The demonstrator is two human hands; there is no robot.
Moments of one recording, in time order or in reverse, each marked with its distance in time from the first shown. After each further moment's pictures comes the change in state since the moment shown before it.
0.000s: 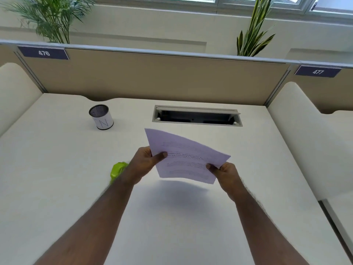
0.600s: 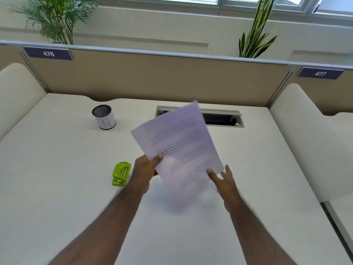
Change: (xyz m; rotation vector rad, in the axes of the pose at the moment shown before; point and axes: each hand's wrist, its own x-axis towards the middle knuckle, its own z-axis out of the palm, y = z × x) left_hand -0.010 -0.027 0.015 -0.282 0.333 -0.144; right_hand -0.010 0.034 0.011 0.043 0.180 0.252
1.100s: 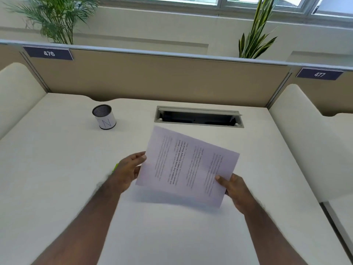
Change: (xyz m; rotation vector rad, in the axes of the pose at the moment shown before) left_hand 0.021 0.010 -0.064 0.008 -0.154 -0.174; right_hand -0.002 -0.003 -0.034 0.142 -0.184 -0.053
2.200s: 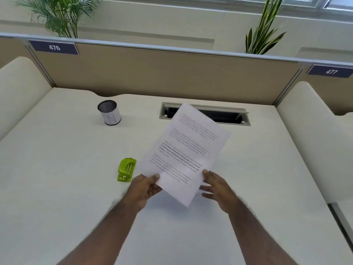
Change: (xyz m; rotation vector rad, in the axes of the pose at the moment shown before) left_hand -0.036 -0.059 0.013 -0.196 0.165 -0.173; right_hand 0.010 0.031 0.064 -0.081 -0.094 0.256
